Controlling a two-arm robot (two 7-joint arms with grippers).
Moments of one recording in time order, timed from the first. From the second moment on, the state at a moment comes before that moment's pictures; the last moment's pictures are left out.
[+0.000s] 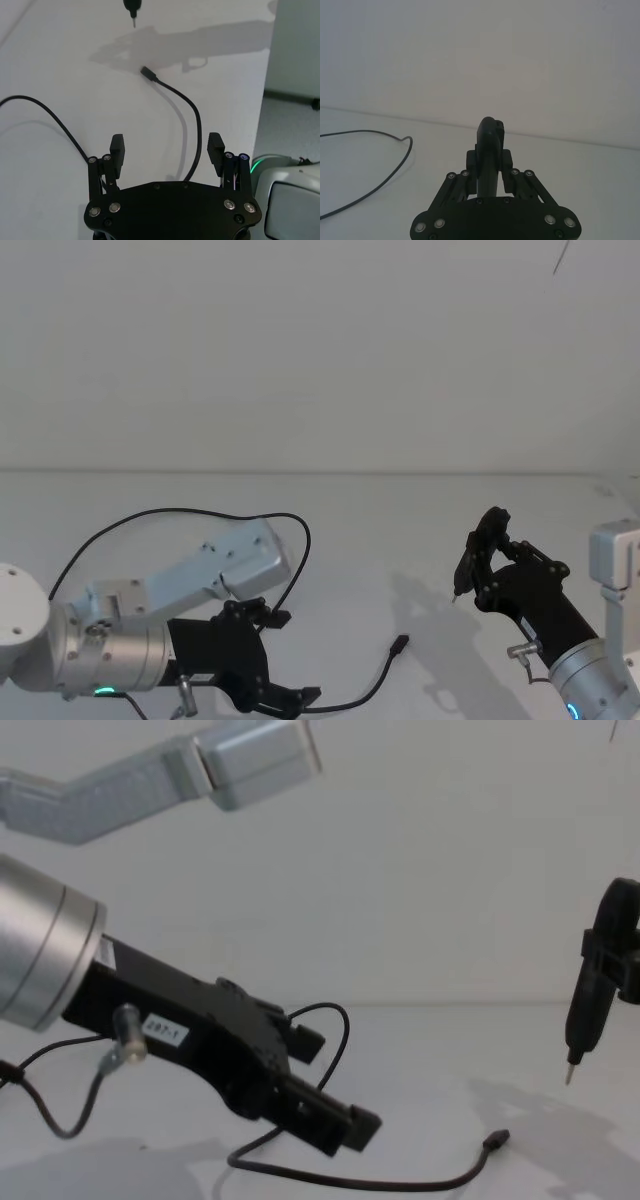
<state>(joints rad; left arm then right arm) -0.47 0.69 0.66 -1.90 -0.31 0.59 -0.67 -0.01 0.34 -0.23 -1.77 0.29 0.03 0.07</state>
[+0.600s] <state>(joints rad) -0.51 0.63 0.74 -1.84 -0.28 0.61 -0.66 -0.01 0.34 -0.23 -1.77 0.29 0.03 0.07</state>
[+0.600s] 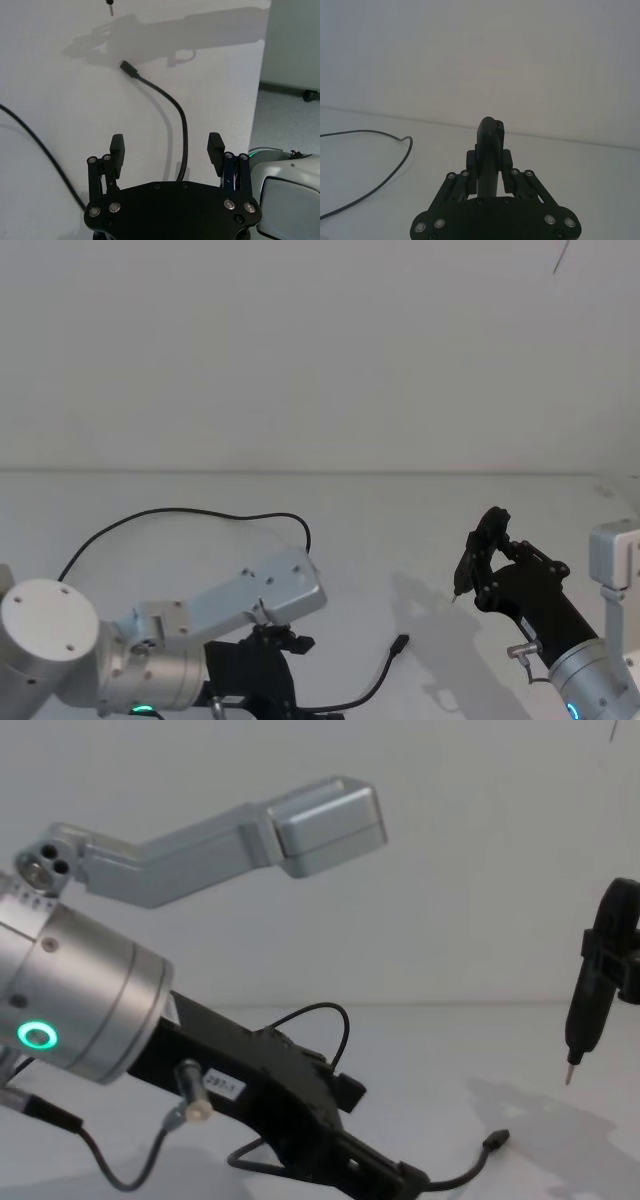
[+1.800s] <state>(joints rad) -0.50 0.53 0.78 -1.77 -0.26 0.69 -0.58 -0.01 0.34 -0.23 -1.77 0.29 0.03 0.07</state>
